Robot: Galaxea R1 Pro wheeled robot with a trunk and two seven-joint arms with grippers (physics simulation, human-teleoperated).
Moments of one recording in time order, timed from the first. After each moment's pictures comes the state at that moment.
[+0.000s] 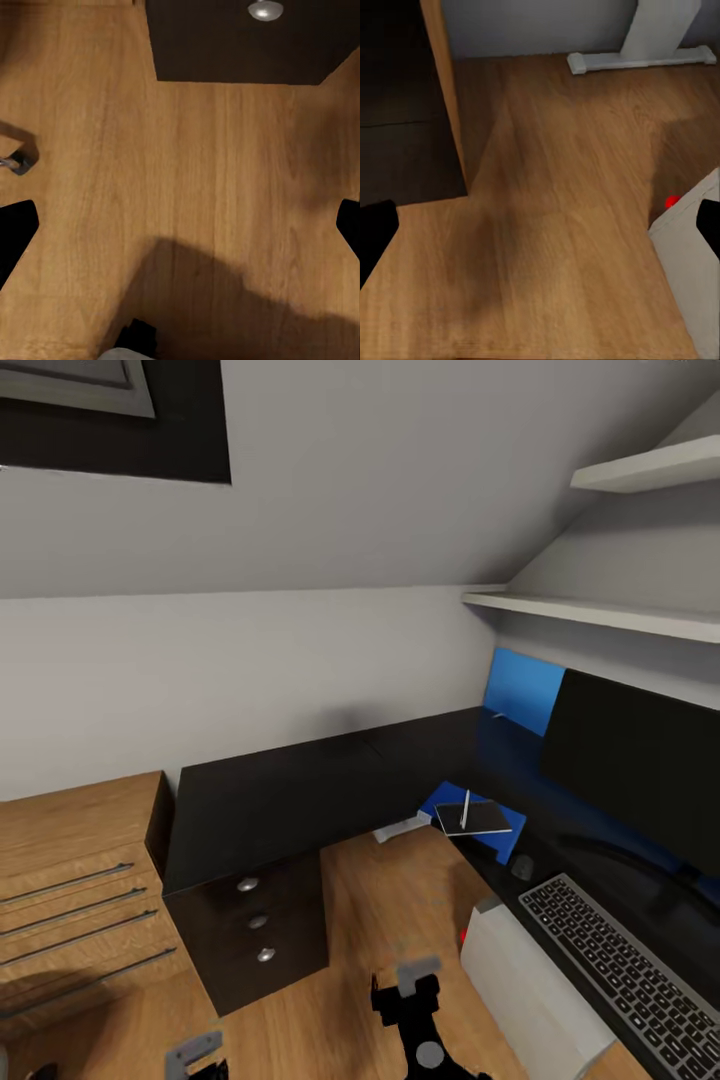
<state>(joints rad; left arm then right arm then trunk) -0.09 0.07 -0.17 -0.86 0.54 0.16 0.39 -0.45 0.17 0.61 -0.36 -0.22 -0.24 -0.34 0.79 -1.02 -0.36</state>
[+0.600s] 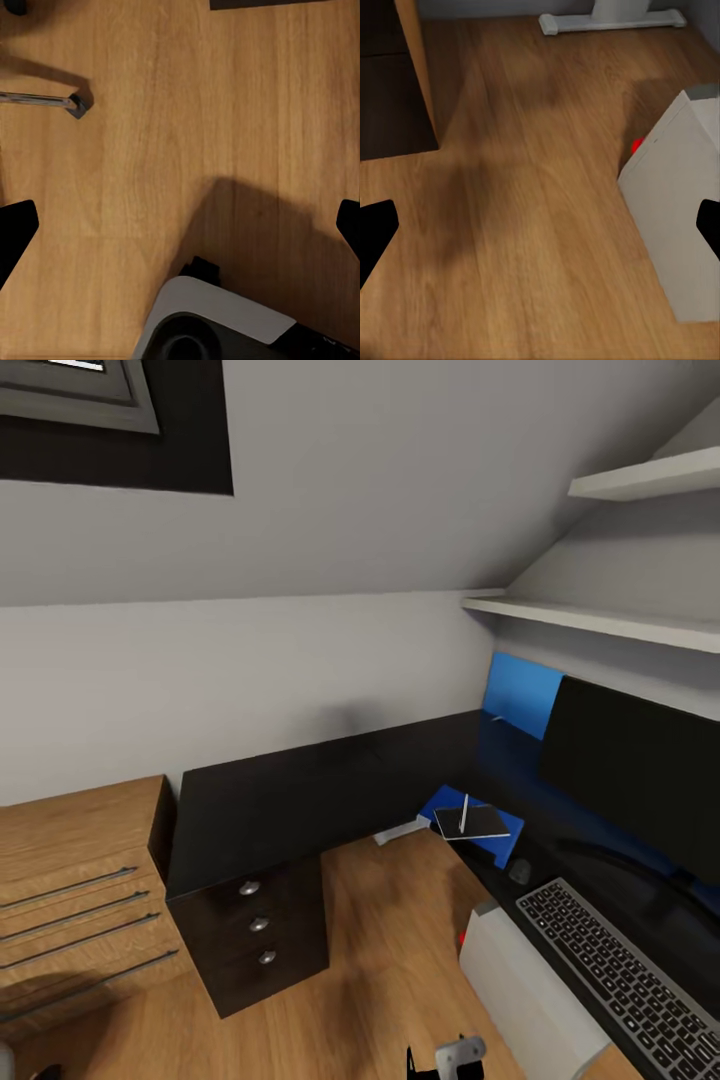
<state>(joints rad) -0.09 0.01 -0.28 -0.42 0.54 -0.18 0.40 -0.40 0.17 0.63 0.01 -0.28 -0.62 -0.31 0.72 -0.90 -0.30</state>
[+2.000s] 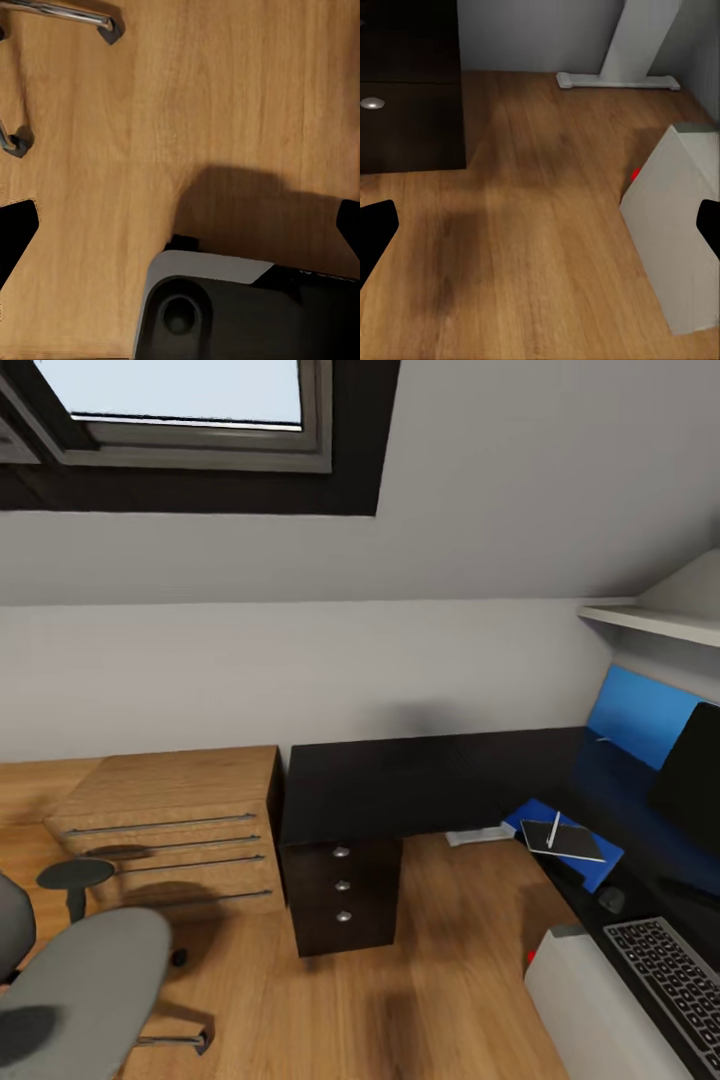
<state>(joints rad) -0.09 -0.01 -0.35 -0.27 0.43 -0.31 0.23 -0.18 0.07 0.62 0.02 -0.30 -1.04 -0.44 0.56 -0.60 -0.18</state>
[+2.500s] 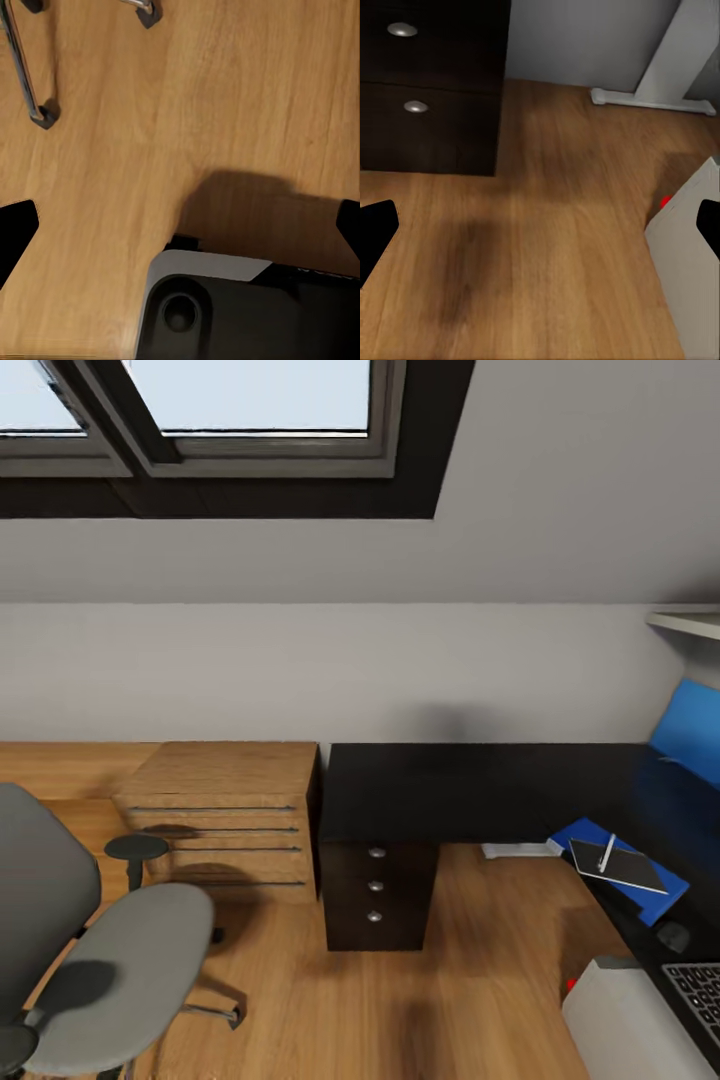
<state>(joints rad) -0.09 -0.01 -0.36 -0.27 0.42 -0.31 0.23 -0.18 0.05 0.62 0.02 -0.29 -1.04 -0.46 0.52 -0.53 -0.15</state>
